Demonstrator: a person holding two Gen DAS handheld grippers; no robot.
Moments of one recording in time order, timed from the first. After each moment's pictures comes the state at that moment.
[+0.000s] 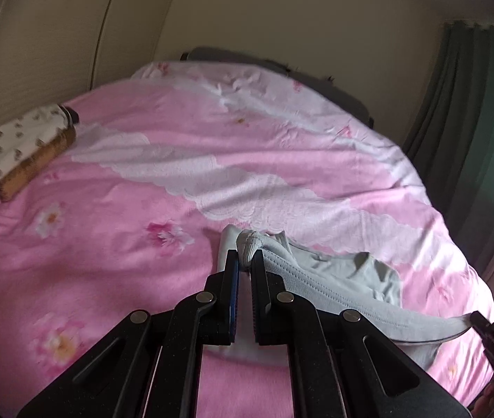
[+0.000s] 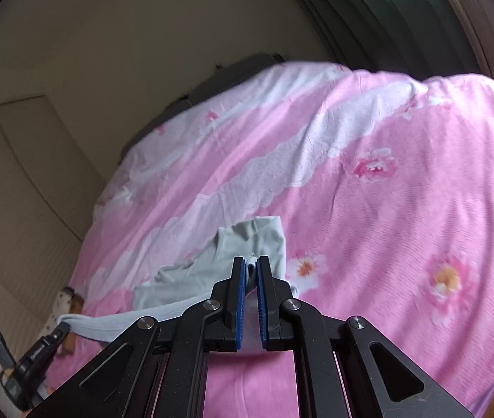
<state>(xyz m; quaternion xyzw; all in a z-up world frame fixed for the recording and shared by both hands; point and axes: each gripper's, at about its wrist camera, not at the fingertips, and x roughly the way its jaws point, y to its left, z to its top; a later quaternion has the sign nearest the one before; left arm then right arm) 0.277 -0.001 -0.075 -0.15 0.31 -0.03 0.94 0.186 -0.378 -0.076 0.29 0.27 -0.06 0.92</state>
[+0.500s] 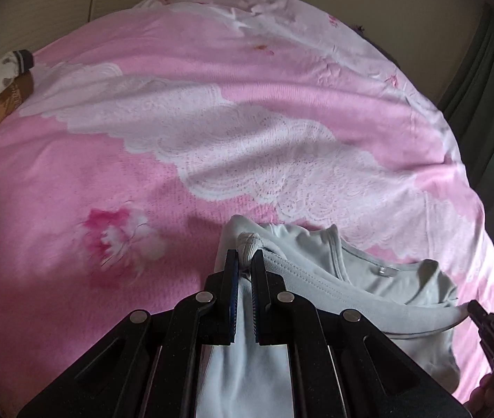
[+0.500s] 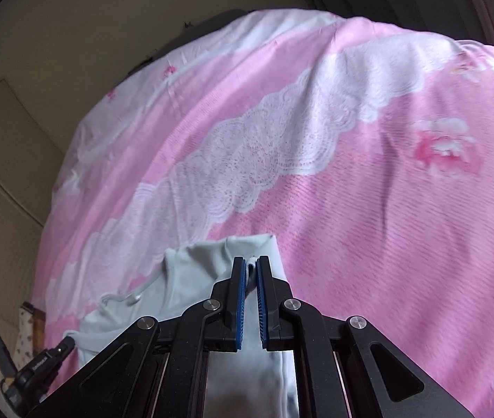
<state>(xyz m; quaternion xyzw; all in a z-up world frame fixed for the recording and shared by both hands) 0.408 -0.015 -0.160 -0.15 0.42 -0.01 0.89 0.344 -0.398 -0.148 0.28 0.36 -0.08 0.89</state>
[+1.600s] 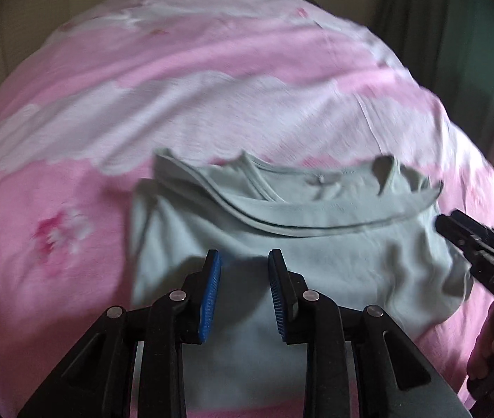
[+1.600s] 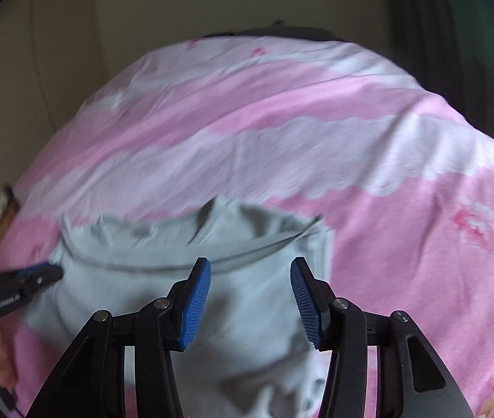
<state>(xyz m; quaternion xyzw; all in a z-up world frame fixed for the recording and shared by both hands) 0.378 -0.080 -0.165 0.01 0.45 -0.14 0.88 0.328 -0.310 -0.147 0.04 0.37 0.00 0.93</state>
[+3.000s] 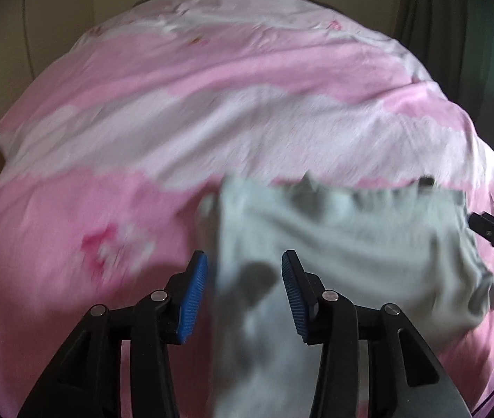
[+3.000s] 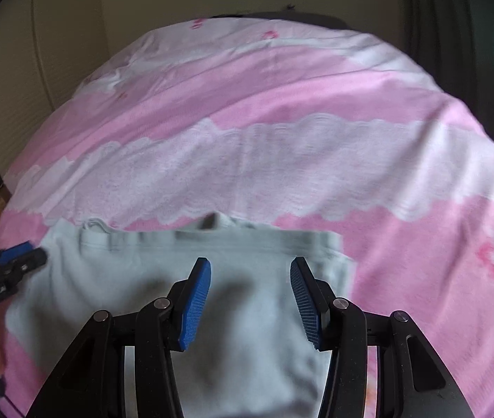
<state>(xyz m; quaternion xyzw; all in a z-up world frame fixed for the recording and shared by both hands) 0.380 -0.033 -0.165 0.00 0.44 -0.08 0.90 0.361 -0.323 -0.147 0.04 0.39 -0.03 0.92</state>
